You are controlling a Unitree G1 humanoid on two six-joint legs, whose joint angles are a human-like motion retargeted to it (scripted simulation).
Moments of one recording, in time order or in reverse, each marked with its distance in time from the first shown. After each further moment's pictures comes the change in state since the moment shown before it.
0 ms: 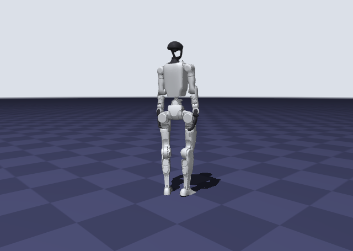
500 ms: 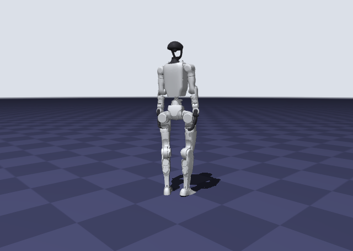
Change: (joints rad) left arm 0.001 0.000 0.001 0.001 -0.003 0.001 -0.001; right arm 0.000 0.000 0.000 0.000 -0.002 0.000 0.001; waist 0.002 0.001 -0.001; left_leg -0.002 0.000 0.001 0.001 0.001 0.000; right_leg -0.001 0.000 0.001 -0.001 0.001 0.000
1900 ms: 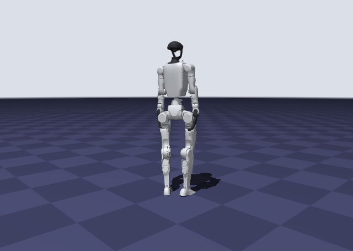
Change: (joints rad) left arm 0.002 -0.001 0.002 0.000 -0.002 0.001 0.003; right arm 0.002 0.002 0.000 -0.001 -0.001 0.000 -0.002; waist 0.000 0.001 -0.008; left_leg -0.003 0.001 0.003 0.001 -0.002 -0.002; right_leg -0.004 0.002 0.004 0.000 -0.001 -0.002
